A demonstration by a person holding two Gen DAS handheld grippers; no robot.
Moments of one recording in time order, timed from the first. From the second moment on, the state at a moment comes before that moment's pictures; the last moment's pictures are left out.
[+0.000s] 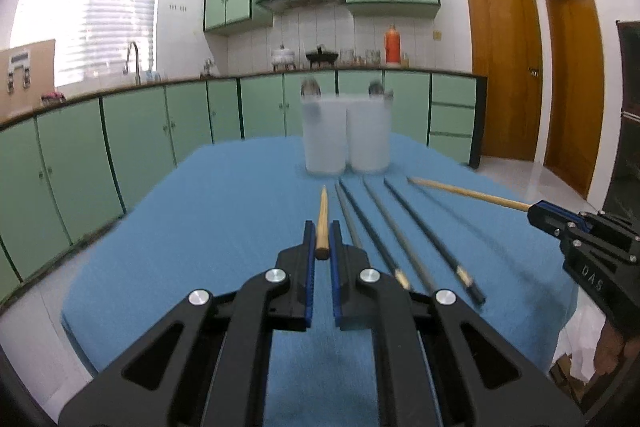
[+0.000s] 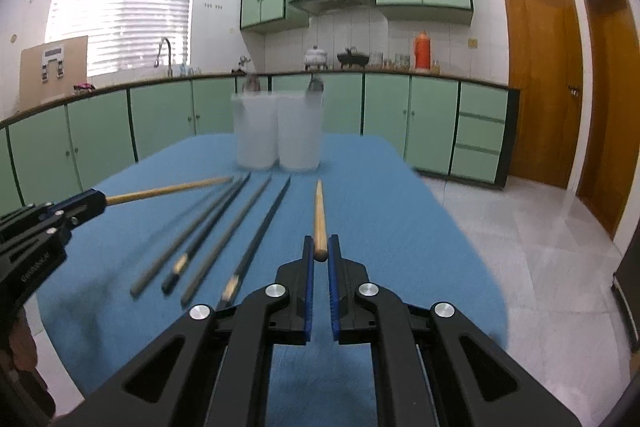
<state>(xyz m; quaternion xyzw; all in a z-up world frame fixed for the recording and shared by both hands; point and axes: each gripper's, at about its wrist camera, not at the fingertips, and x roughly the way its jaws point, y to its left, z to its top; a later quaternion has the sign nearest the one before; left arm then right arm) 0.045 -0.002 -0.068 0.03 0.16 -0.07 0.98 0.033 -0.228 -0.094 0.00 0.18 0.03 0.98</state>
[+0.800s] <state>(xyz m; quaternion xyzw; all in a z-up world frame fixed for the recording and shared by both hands) 0.101 0.000 0.069 0.03 0.09 -0.13 0.99 0.099 -0.235 0.055 -0.02 0.18 0.12 0.98</state>
